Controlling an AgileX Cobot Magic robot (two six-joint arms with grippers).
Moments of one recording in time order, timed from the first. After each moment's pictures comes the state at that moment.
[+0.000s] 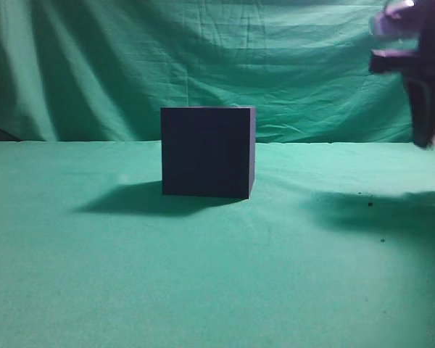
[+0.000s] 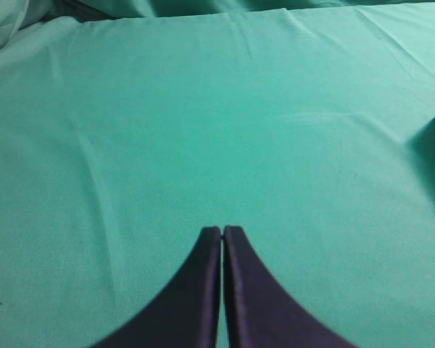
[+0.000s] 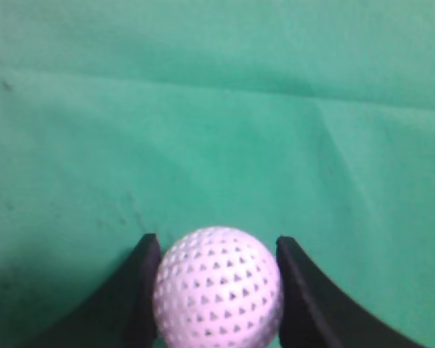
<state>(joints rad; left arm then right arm) -0.11 -0.02 0.02 0.09 0.36 -0.03 0.24 1.78 -1.15 -0.08 0.82 0.15</state>
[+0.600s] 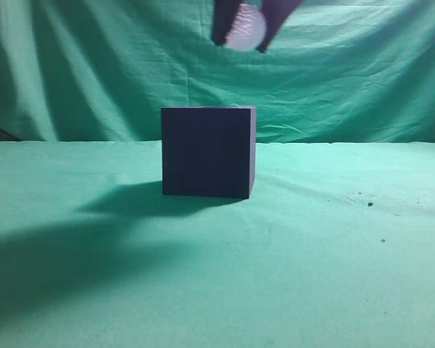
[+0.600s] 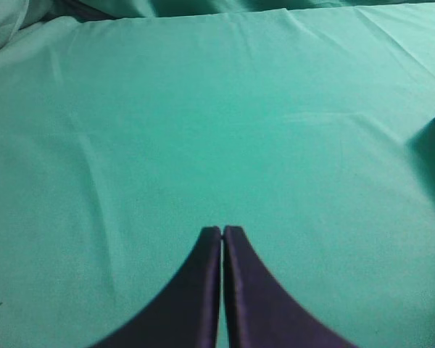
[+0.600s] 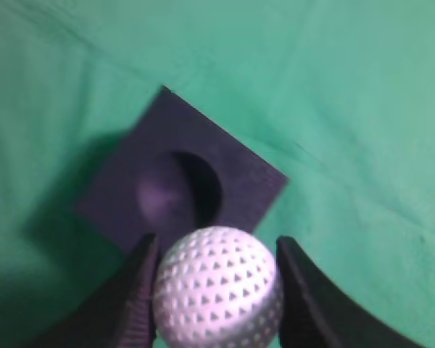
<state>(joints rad) -0.11 -0.02 0.02 0.09 0.36 -0.03 0.66 1.71 -1.38 -0.01 0.83 0.14</state>
